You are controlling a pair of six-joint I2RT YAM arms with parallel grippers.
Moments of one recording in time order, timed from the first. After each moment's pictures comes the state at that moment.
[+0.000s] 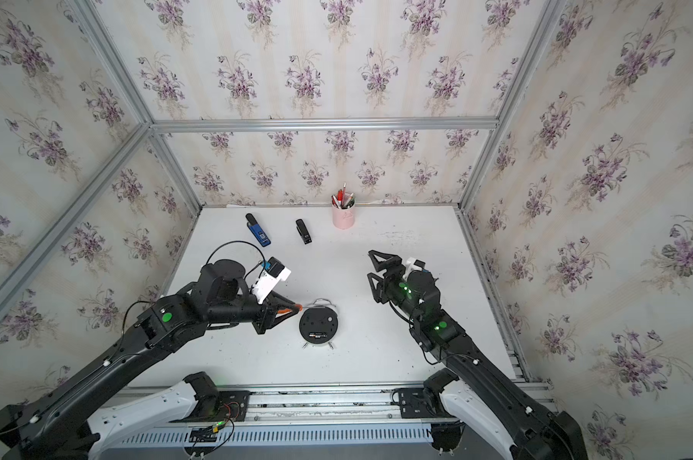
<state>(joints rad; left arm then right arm) -0.75 0.92 1.03 -0.80 0.38 -0.21 0.49 0.86 0.53 0.09 -0.15 1.63</state>
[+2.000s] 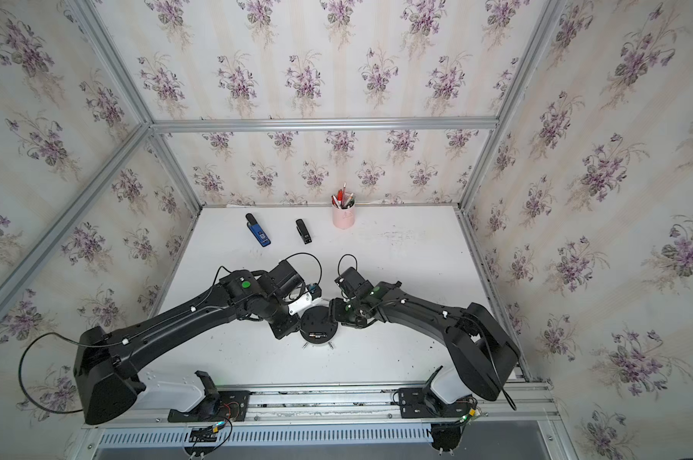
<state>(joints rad) -0.84 1.37 1.16 -1.08 0.14 0.11 0.82 1.50 0.88 -0.49 -0.28 0.83</state>
